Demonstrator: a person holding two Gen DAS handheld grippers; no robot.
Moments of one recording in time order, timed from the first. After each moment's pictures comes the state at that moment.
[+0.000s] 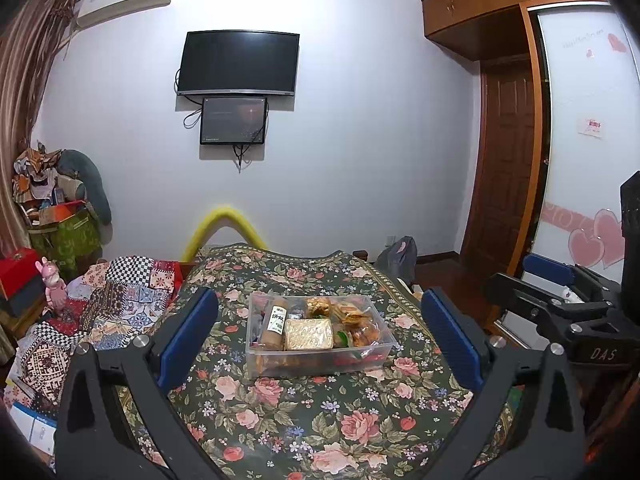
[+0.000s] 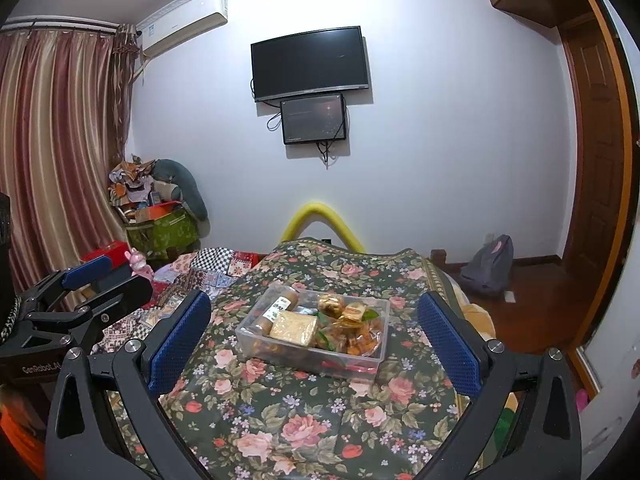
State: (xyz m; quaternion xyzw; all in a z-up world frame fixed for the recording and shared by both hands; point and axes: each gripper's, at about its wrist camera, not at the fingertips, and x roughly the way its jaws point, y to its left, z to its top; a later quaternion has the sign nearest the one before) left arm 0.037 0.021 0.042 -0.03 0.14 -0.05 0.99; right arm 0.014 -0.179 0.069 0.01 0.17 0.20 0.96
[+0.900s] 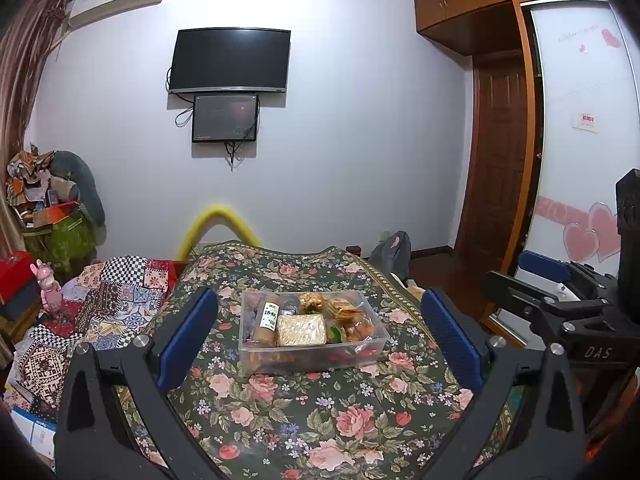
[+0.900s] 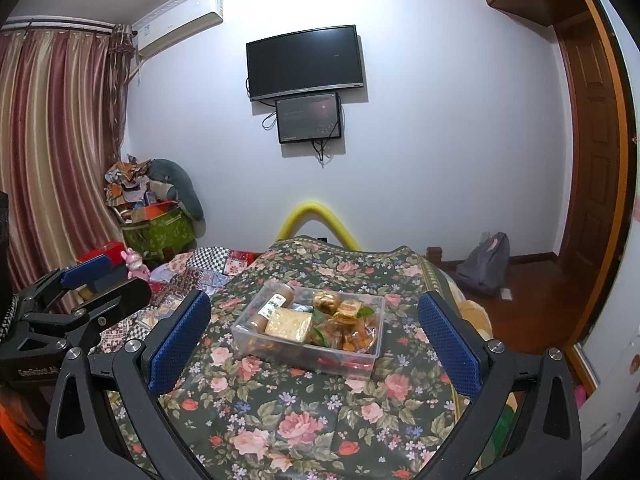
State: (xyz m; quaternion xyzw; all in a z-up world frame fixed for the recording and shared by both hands) left arm 0.038 0.018 0.038 -0.02 0.15 -0.07 0.99; right arm 0.013 -0.179 0.067 0.02 0.18 0.19 0.97
